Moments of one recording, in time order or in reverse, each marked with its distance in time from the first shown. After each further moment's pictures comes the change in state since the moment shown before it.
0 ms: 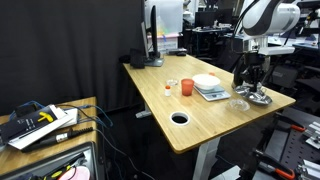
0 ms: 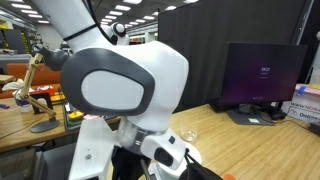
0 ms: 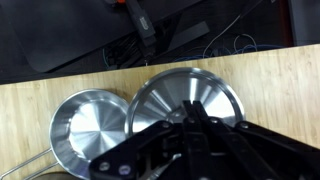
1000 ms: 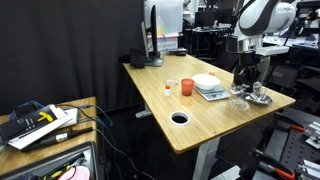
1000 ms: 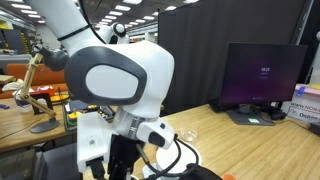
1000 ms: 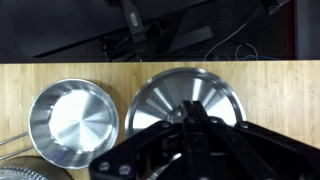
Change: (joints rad) arm 0.042 -0.010 0.045 -0.003 -0.026 -0.001 -0.011
